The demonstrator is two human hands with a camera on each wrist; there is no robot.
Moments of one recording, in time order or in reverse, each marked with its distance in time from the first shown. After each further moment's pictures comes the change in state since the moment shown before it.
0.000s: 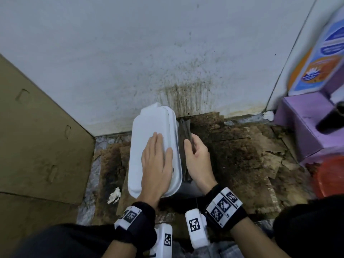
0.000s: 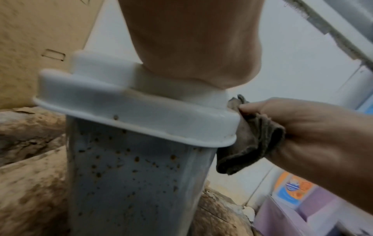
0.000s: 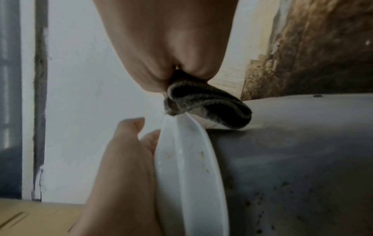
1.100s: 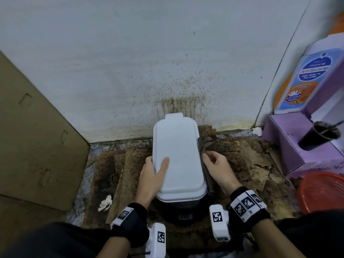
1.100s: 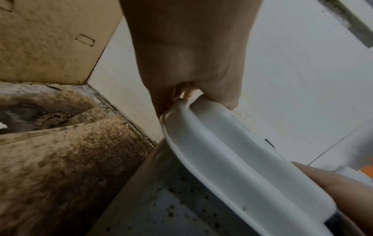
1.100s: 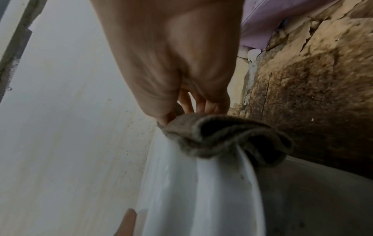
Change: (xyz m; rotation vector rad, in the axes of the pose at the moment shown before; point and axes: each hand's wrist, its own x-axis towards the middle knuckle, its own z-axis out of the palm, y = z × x) left_hand 0.000 -0.007 0.004 -0.325 -0.106 -0.373; right_hand 0.015 -0.003 -0.092 -0.193 -0.063 0.330
